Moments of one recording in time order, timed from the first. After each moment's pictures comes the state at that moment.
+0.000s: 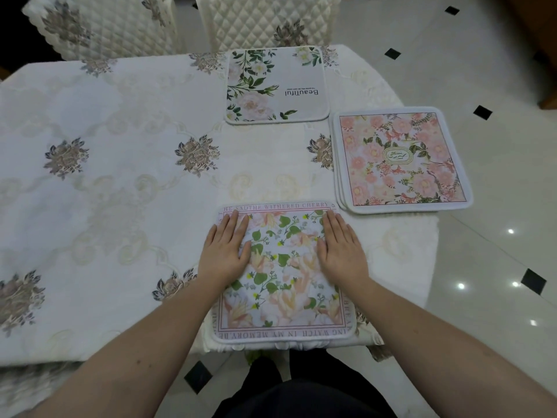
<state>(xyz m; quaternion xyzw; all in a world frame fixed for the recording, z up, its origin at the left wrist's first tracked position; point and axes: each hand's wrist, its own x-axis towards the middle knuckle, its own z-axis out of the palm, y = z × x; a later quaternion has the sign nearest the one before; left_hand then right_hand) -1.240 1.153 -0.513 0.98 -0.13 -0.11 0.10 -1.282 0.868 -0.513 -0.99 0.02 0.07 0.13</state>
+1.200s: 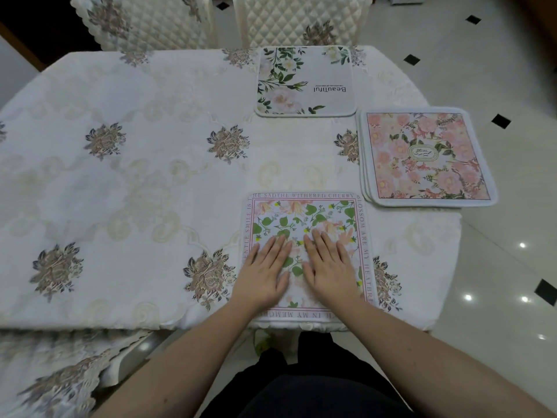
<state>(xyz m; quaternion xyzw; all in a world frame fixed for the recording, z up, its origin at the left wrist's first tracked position) -1.327 1.148 -0.513 0.96 -0.22 -0.11 0.08 -1.338 0.951 -0.511 -0.99 -0.05 0.08 0.09</state>
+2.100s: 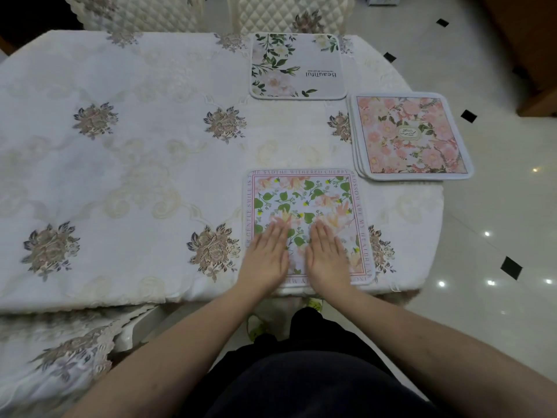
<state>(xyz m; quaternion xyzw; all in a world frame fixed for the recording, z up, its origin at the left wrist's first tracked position) -1.360 1.151 -0.498 0.96 -0.21 -0.14 0.12 -1.387 0.985 -0.501 -0.99 0.04 0.10 0.13</state>
